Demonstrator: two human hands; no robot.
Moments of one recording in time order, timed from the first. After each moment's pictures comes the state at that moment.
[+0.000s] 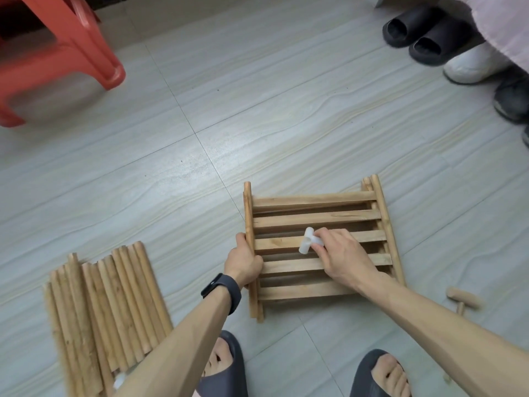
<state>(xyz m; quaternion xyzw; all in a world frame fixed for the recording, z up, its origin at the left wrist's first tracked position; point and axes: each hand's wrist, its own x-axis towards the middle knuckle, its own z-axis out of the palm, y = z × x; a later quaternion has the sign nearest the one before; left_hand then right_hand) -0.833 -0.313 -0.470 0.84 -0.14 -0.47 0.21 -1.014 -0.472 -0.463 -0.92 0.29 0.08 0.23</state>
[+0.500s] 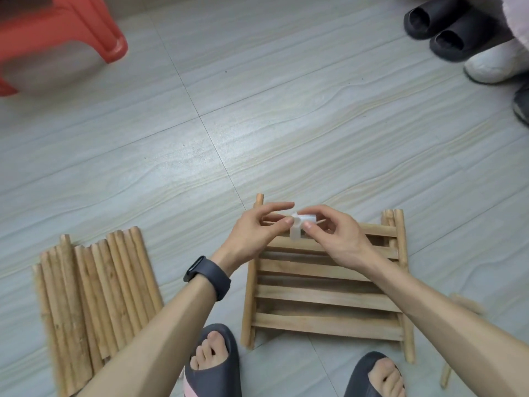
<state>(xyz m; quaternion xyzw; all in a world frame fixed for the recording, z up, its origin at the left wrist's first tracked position) -0.817 -0.332 -0.412 0.71 -0.22 -0.50 0.45 -0.970 -0.475 -0.421 -0.77 0.33 -0.01 0.54</state>
